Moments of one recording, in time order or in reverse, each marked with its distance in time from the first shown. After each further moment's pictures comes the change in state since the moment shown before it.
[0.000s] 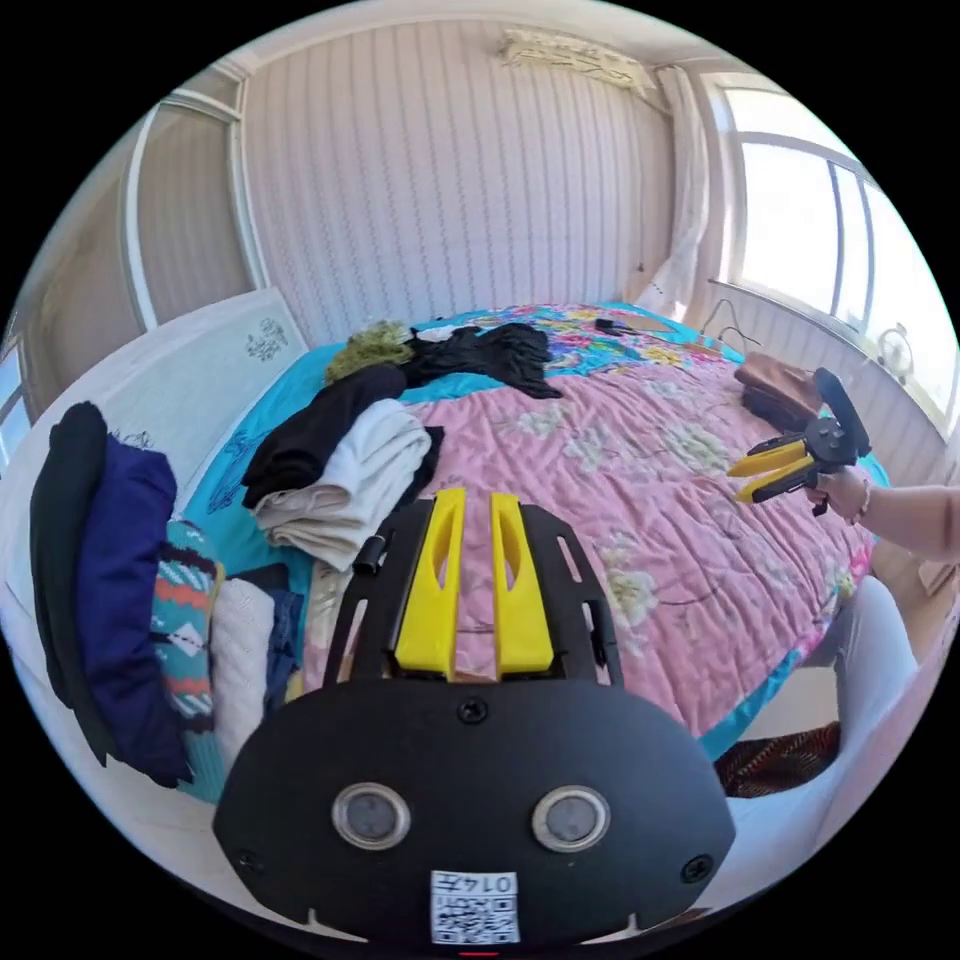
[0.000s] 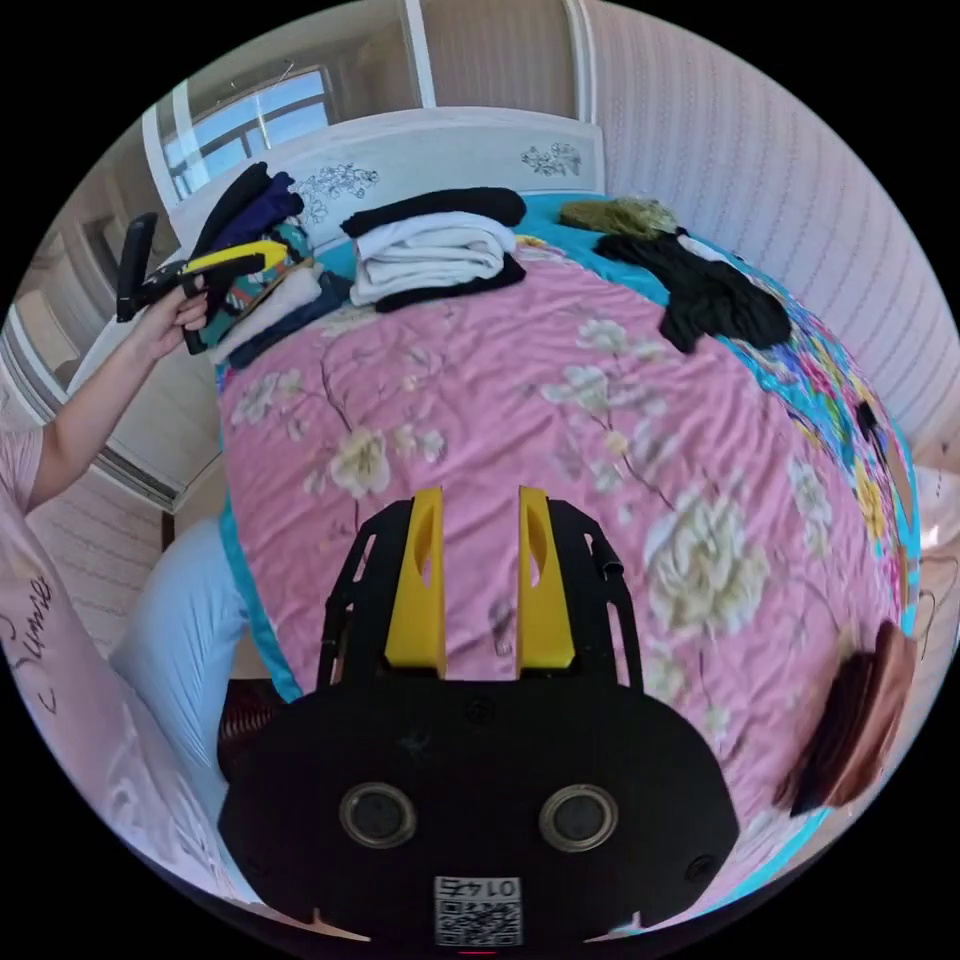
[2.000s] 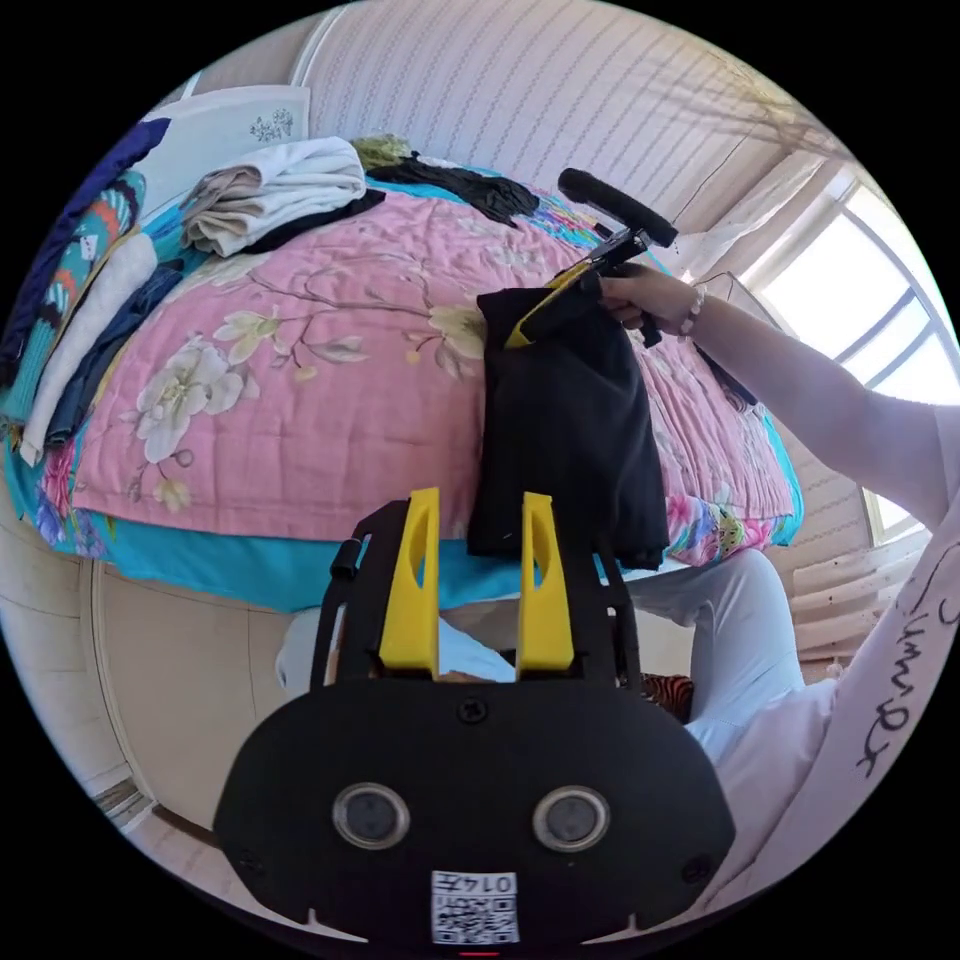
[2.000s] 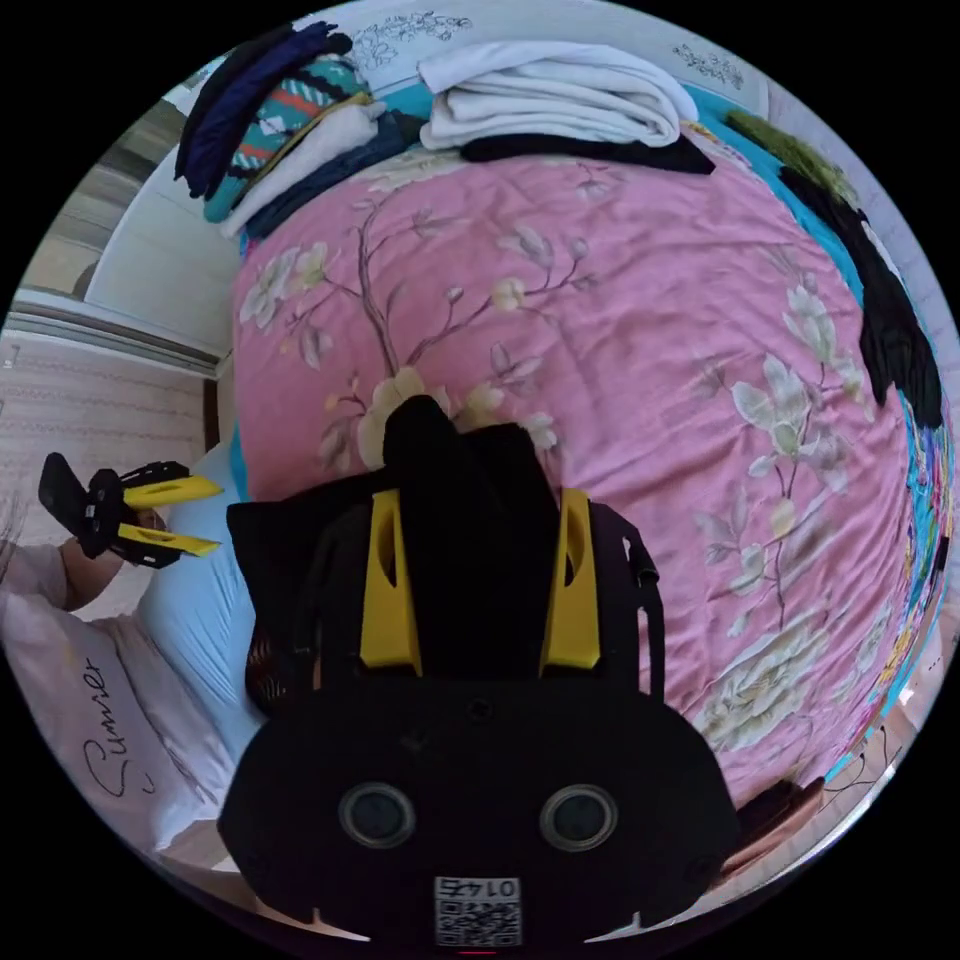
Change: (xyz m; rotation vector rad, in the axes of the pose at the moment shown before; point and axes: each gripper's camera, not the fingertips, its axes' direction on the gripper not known) left arm -0.048 0.194 -0.047 -0.452 0.268 -0.438; right arm -0.099 -0.268 0.223 -0.502 -0.223 -0.294
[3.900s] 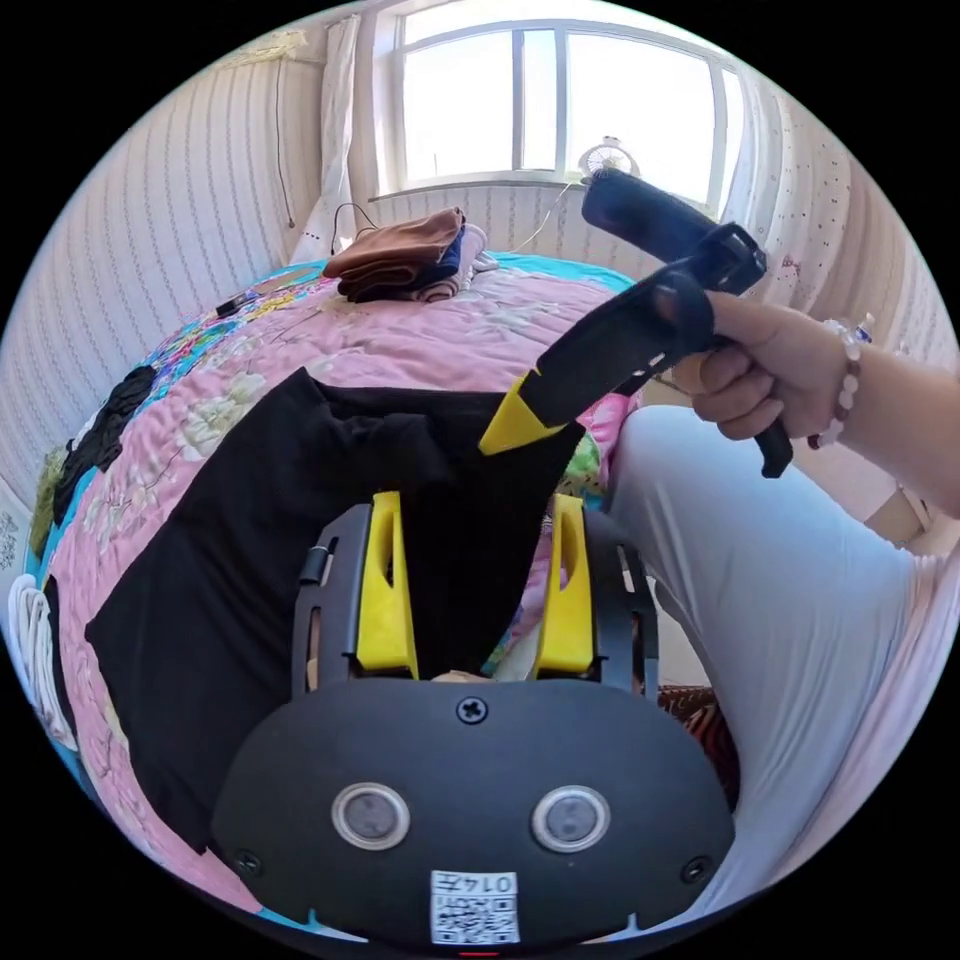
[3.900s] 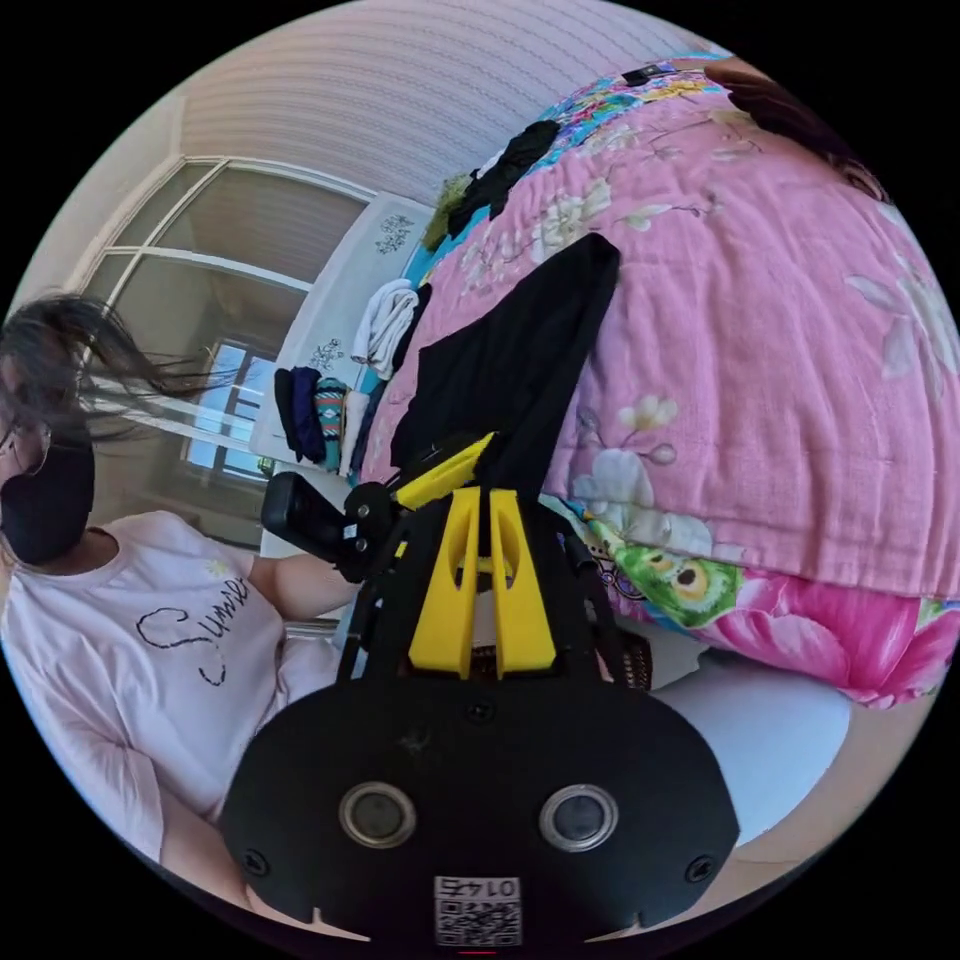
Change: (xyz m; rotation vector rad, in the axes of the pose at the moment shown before) left arm 0.413 0.137 0.203 0.136 0.025 0.942; right arm -0.082 0.656 0.175 0.819 -0.573 0.774
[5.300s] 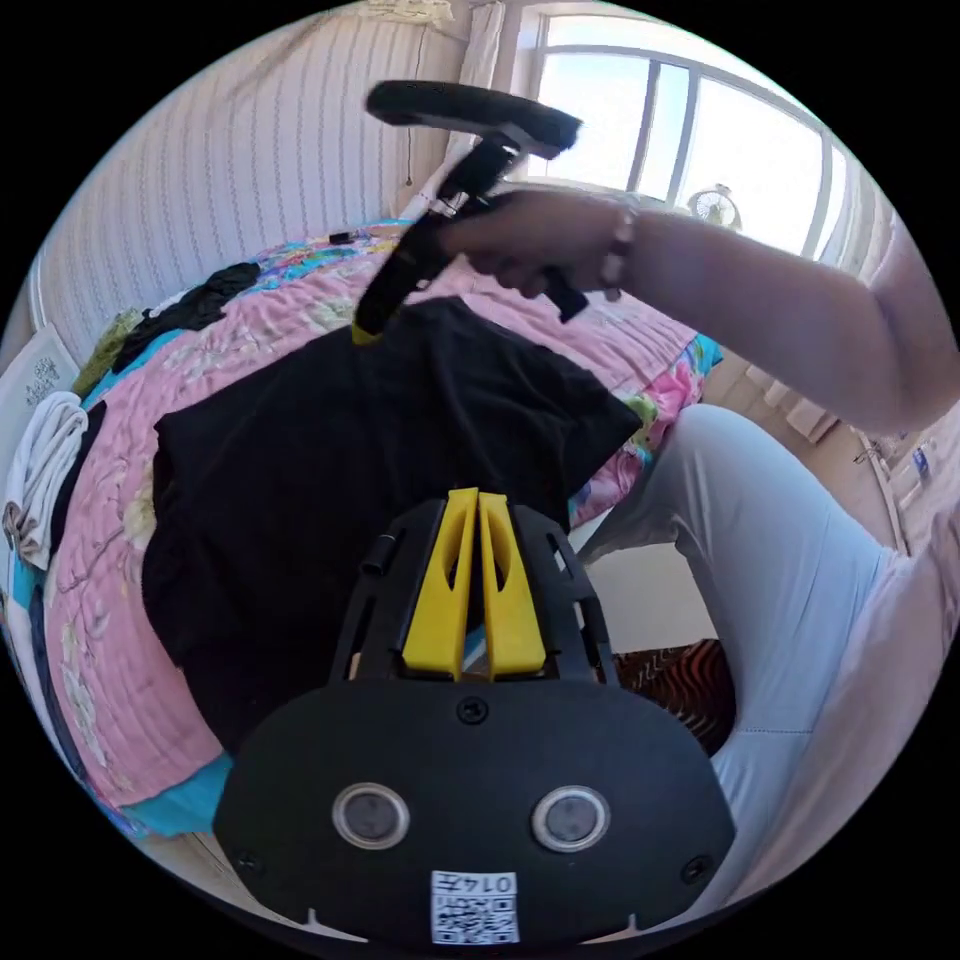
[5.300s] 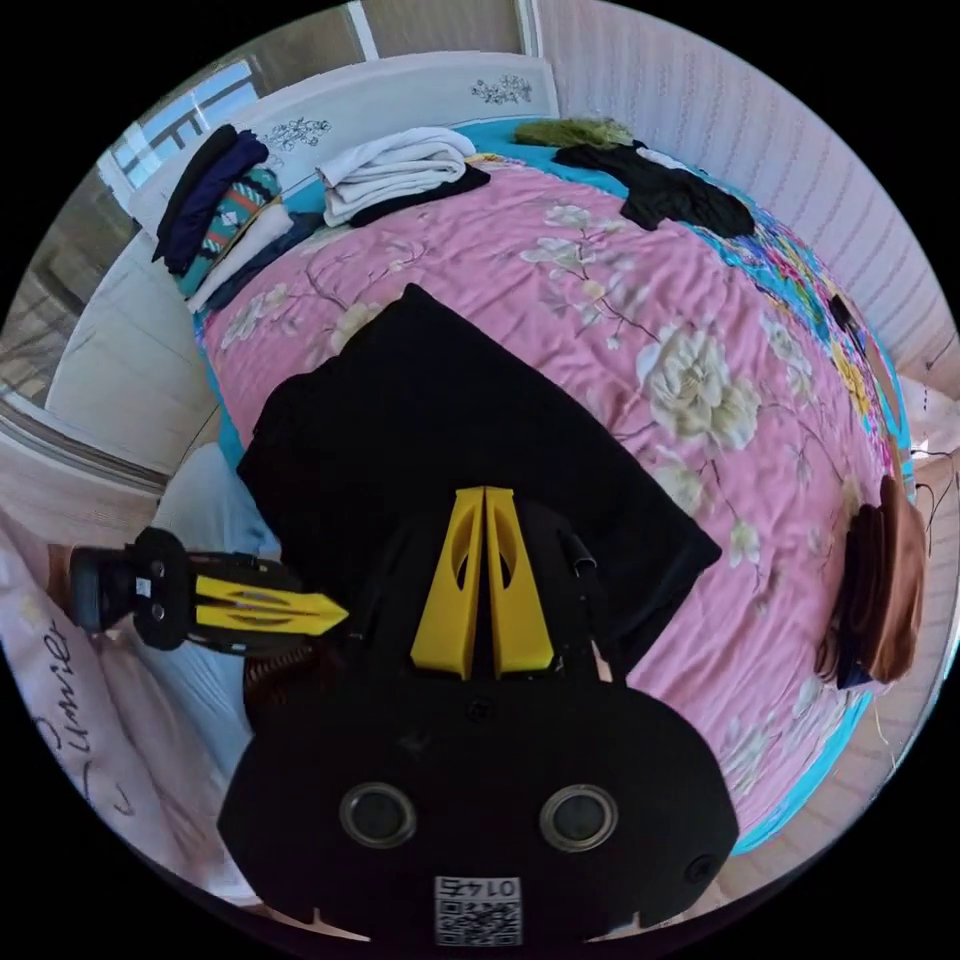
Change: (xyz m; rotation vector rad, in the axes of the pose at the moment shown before) left arm -0.095 0.108 -0.008 -0.103 -0.004 -0.274; right arm -0.232 -0.201 0.217 -0.309 0.719 -0.527
